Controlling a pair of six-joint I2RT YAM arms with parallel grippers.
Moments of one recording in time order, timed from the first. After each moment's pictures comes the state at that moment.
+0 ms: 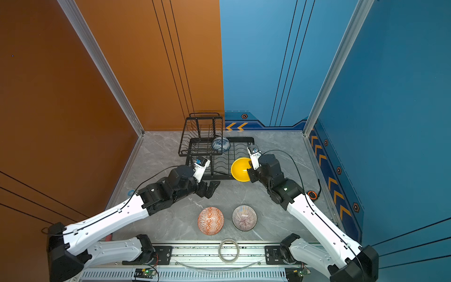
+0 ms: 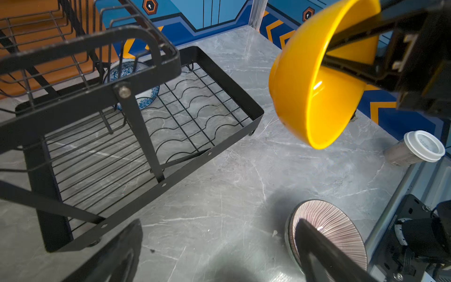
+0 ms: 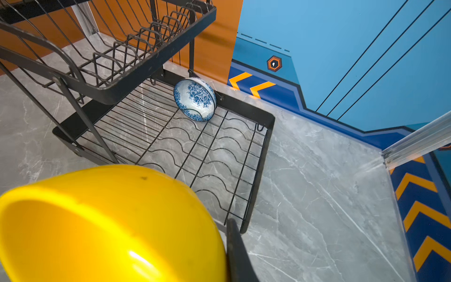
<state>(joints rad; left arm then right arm) -0.89 1.13 0.96 -0.39 -0.15 -0.25 0.54 1.03 0.94 -0.36 0.20 -0.08</state>
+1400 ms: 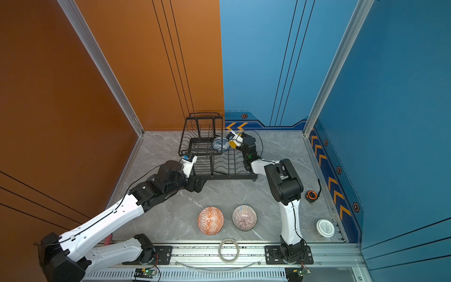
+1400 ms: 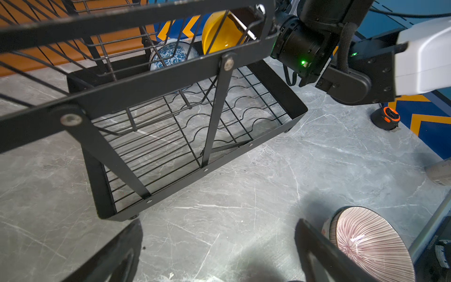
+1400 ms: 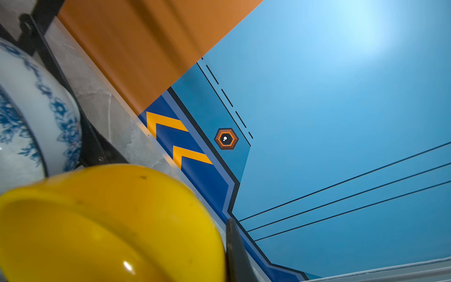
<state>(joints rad) -0.68 1.09 0.90 -0.40 -0.06 -0.23 0.37 2.13 1.29 0.75 0.27 -0.93</state>
